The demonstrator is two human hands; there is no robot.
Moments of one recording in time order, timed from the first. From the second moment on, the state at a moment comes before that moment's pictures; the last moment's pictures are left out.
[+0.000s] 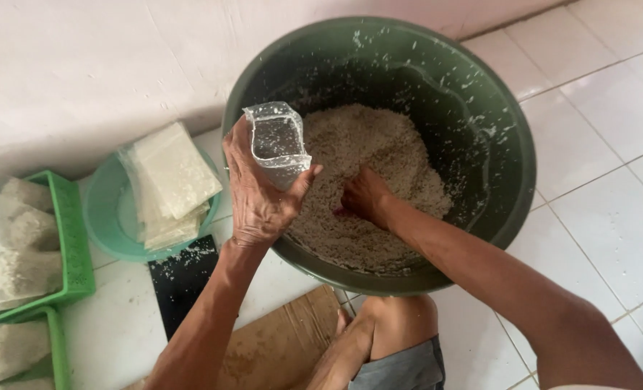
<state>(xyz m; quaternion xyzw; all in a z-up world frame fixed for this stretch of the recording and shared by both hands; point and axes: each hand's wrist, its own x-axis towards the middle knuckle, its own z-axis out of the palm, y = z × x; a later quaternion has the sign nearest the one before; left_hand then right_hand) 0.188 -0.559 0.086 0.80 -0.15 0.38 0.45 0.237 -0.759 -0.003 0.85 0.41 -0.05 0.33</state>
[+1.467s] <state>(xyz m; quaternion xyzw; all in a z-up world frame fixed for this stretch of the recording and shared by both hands) 0.167 -0.562 0.083 0.66 -0.11 0.33 0.67 0.292 -0.728 0.030 0.84 0.54 -0.11 -0.02</state>
